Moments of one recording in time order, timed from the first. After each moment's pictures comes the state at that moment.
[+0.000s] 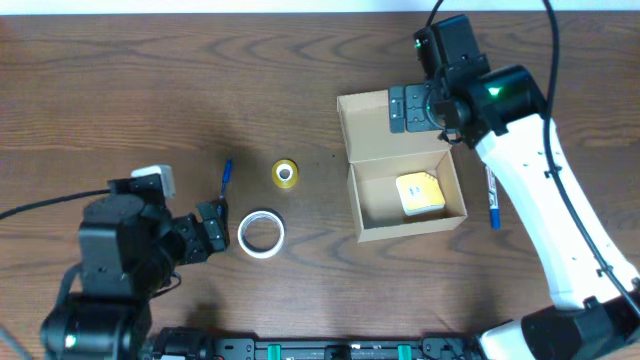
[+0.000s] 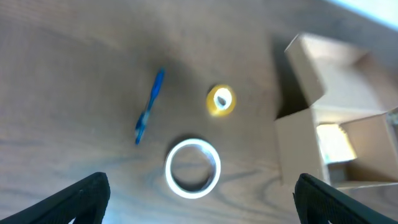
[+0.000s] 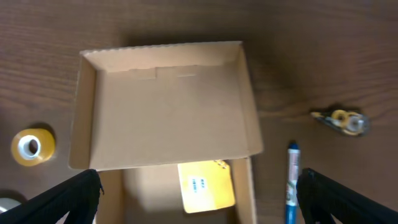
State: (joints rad) left arm -0.09 0.73 1.00 -1.08 0.15 -0.35; right arm 0.37 1.64 1.73 -1.16 0.21 0.28
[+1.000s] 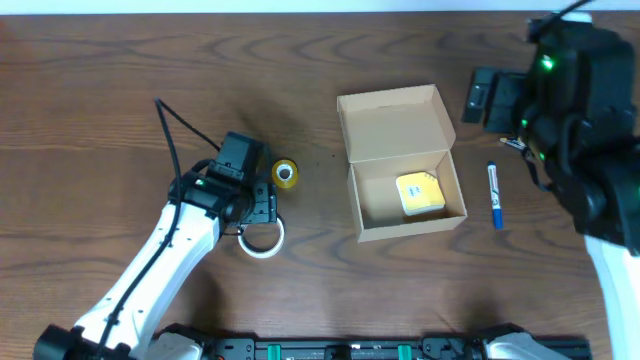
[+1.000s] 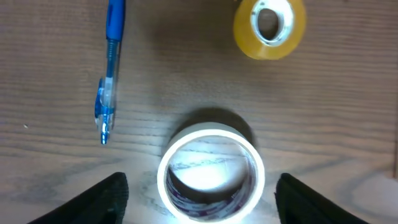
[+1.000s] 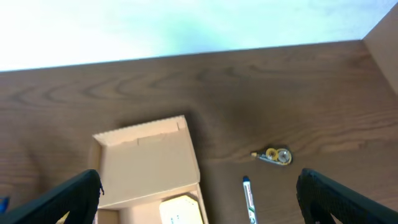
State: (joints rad) left arm -0.37 1.37 0.92 -0.84 -0.04 -0.38; right arm 0.27 1.31 1.80 -1.16 0.29 0.27
